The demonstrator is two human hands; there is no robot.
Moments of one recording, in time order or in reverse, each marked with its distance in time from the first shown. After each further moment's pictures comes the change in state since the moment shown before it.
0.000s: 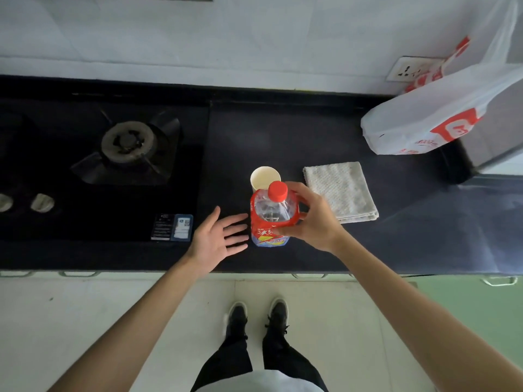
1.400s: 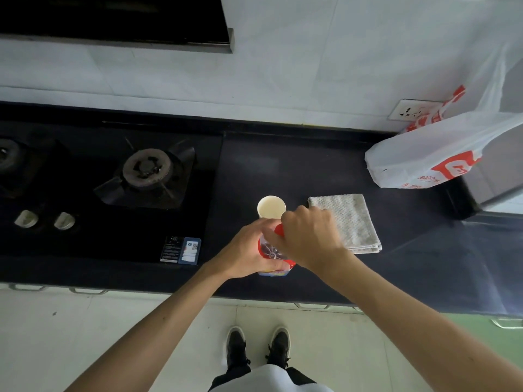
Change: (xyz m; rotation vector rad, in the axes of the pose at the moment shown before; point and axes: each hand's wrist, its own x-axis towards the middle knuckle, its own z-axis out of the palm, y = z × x) left_hand -0.001 0.036 0.068 1.159 -0.118 0.675; right_hand 0.007 -0.098 -0.002 -1.199 0.069 -0.131
